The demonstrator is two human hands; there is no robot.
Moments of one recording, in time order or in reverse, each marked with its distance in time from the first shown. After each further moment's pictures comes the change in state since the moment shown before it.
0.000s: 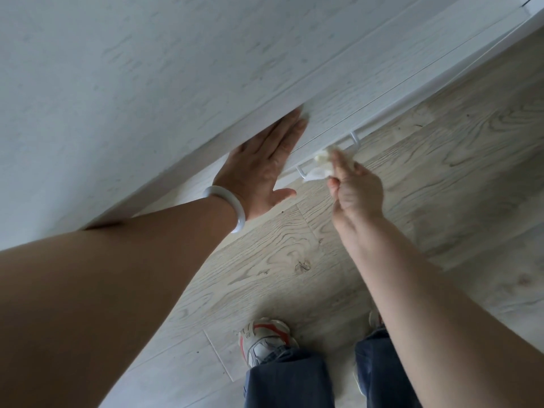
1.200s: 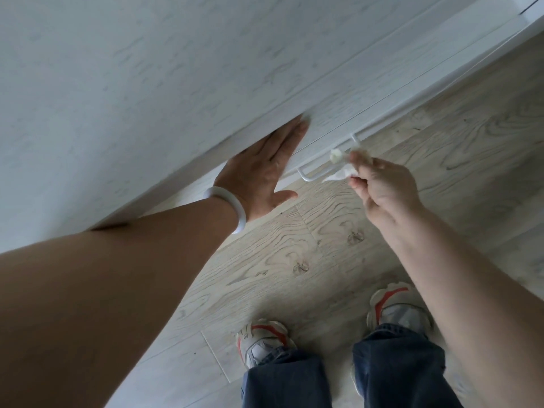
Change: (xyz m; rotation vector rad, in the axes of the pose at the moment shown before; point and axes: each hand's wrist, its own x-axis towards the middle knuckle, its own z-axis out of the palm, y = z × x) left_hand 0.000 -0.001 0.000 0.022 -0.010 0.007; right_hand 0.007 -0.038 -0.019 -0.189 -0.021 0.049
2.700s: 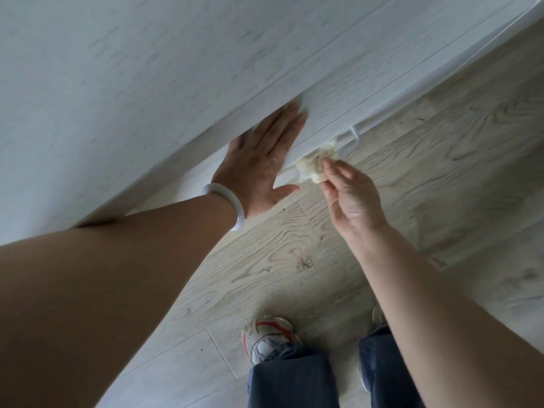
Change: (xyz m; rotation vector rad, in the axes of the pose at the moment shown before) left_hand 0.002 0.000 0.009 -0.022 0.026 0.041; right_hand 0.004 0.052 0.009 0.252 -0.307 -0.061
